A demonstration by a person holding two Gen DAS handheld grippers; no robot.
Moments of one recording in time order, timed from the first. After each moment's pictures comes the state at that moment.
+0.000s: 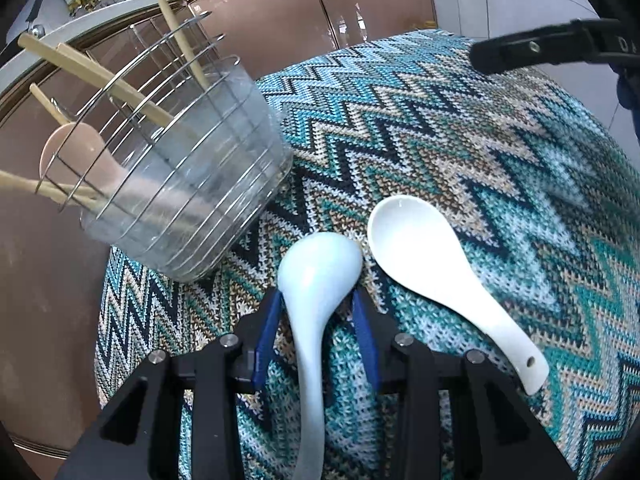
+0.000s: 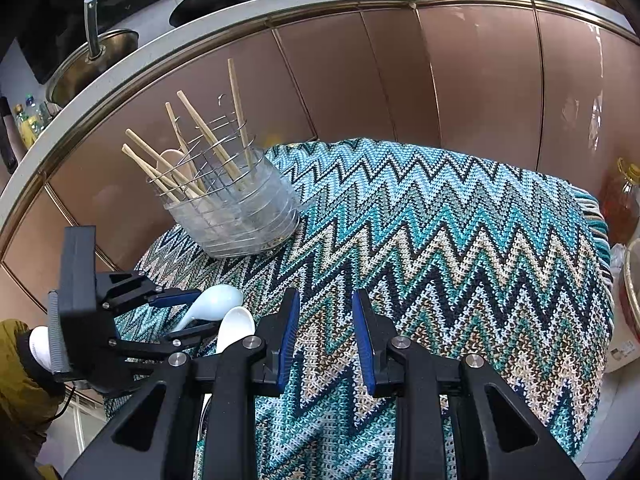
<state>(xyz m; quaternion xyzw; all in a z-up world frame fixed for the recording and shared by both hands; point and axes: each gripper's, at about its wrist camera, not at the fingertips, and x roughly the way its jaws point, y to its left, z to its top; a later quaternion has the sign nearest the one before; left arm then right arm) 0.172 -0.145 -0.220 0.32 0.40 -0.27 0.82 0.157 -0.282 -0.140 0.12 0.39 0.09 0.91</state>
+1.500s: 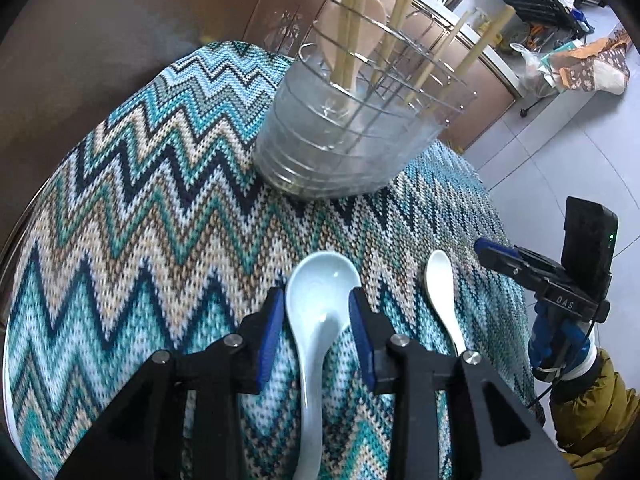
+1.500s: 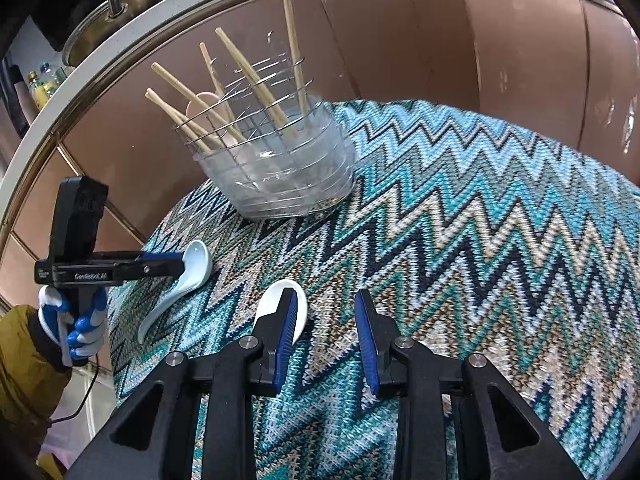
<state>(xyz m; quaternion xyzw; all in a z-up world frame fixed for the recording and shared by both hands) 0.215 0.043 -0.192 -0.07 0.51 -0.30 0.80 0.180 -0.229 -0.165 0.10 0.44 0.16 0.88</state>
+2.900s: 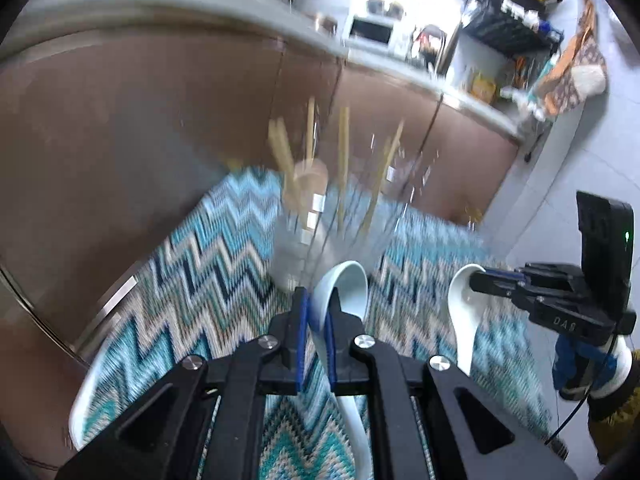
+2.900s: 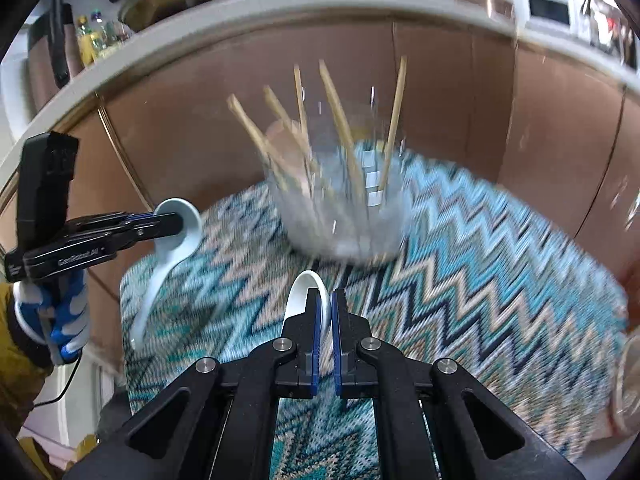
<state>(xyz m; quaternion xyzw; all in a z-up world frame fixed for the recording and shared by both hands) 0.136 0.043 -0.076 -0.04 0.33 -0.22 0.92 0.169 -0.177 -0.088 -0.01 0.38 0.18 0.91</state>
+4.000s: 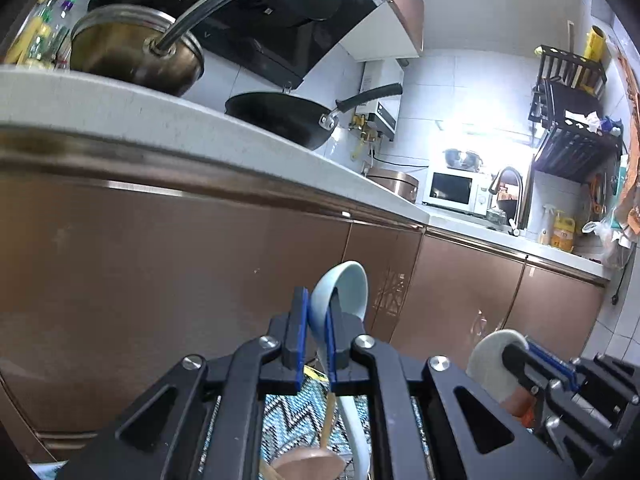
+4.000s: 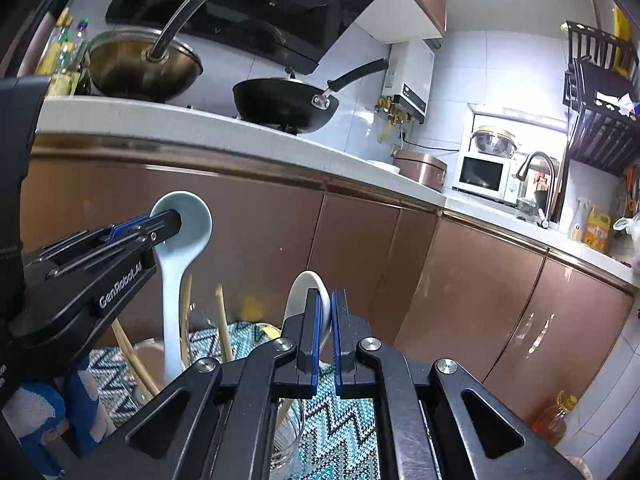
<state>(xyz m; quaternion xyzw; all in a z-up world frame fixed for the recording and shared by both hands) 0.251 -0.032 -0.055 -0.11 0.06 -0.03 0.99 0.261 -0.148 -0.042 -0.13 0.12 0.02 0.98</state>
